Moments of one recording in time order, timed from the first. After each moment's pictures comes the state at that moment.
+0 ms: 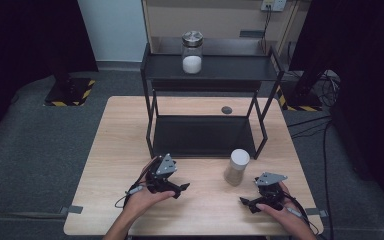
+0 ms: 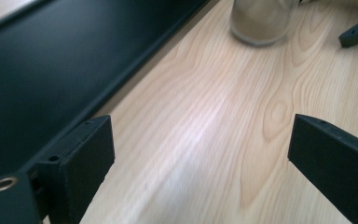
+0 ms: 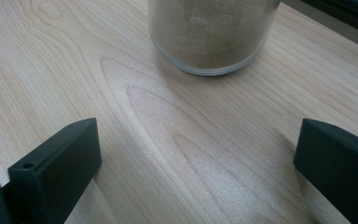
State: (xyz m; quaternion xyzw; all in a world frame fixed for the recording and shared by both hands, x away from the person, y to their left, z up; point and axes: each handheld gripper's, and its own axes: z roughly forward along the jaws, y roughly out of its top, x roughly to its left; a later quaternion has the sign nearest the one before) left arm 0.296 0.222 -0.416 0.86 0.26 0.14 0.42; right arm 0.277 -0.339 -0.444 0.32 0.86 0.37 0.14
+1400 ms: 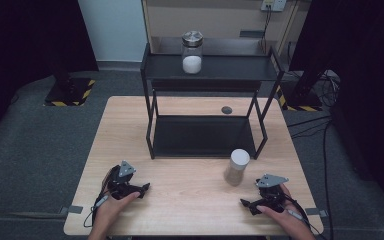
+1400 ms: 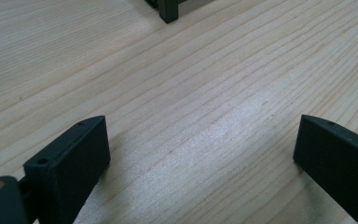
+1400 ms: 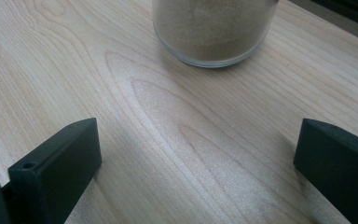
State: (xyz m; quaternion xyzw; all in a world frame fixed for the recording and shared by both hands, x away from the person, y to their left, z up) left arm 0.273 0.292 -0.444 0.82 0.43 0.18 0.34; right arm 0.270 -0.339 -0.444 0.33 0.86 0.37 0.14
